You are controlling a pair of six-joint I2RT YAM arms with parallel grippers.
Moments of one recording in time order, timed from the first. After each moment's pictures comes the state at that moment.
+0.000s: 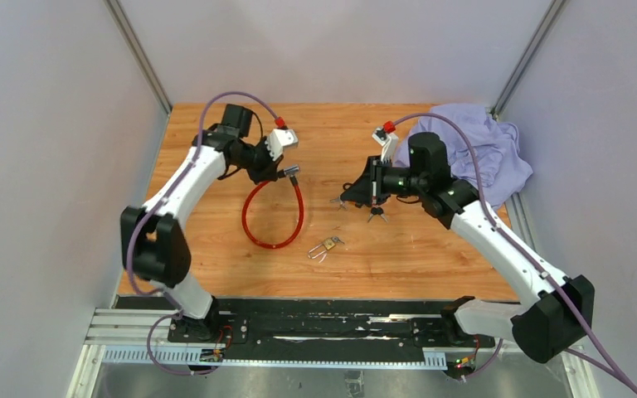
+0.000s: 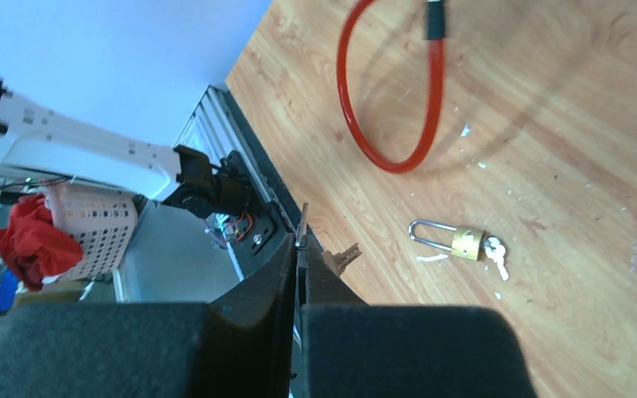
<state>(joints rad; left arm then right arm) -0.25 1.72 1.41 -0.77 0.50 0.72 0.50 1.22 1.05 -0.28 -0.72 0.48</state>
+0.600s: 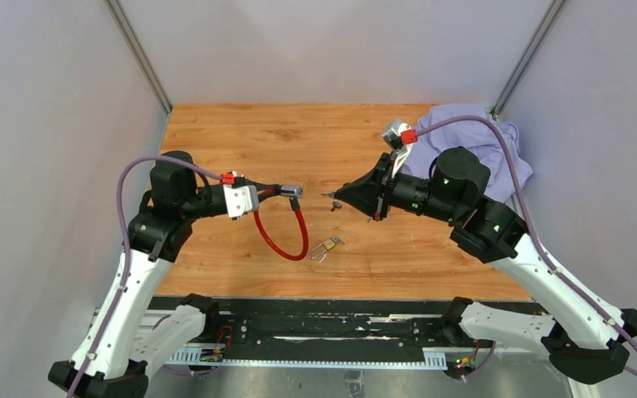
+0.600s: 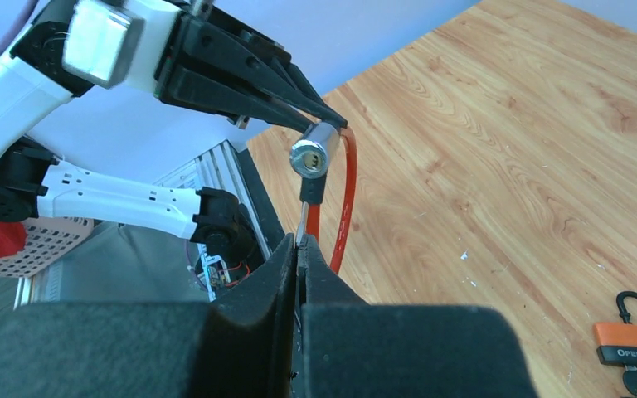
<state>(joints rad) -0.30 0.86 1.08 -0.55 0.91 0.82 0.84 0.99 1.28 -0.37 -0.34 0.30</state>
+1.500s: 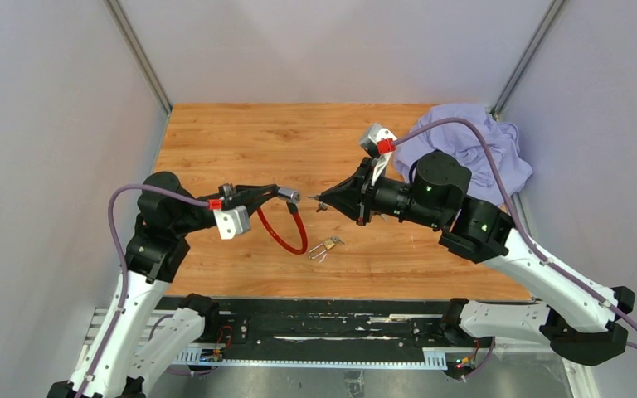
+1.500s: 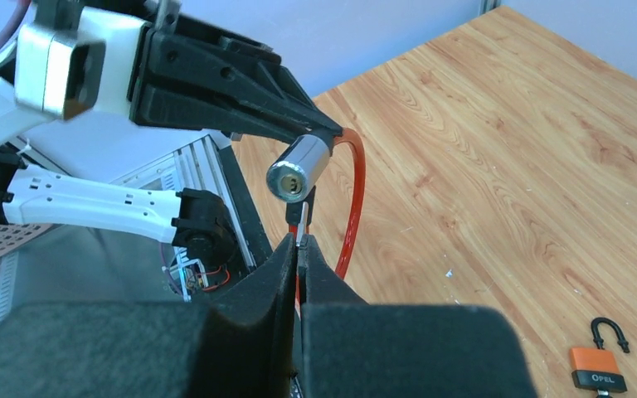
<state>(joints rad) -0.31 0.71 0.94 -0.28 0.94 0.77 1.03 1.06 1.35 -0.37 -0.17 0.19</state>
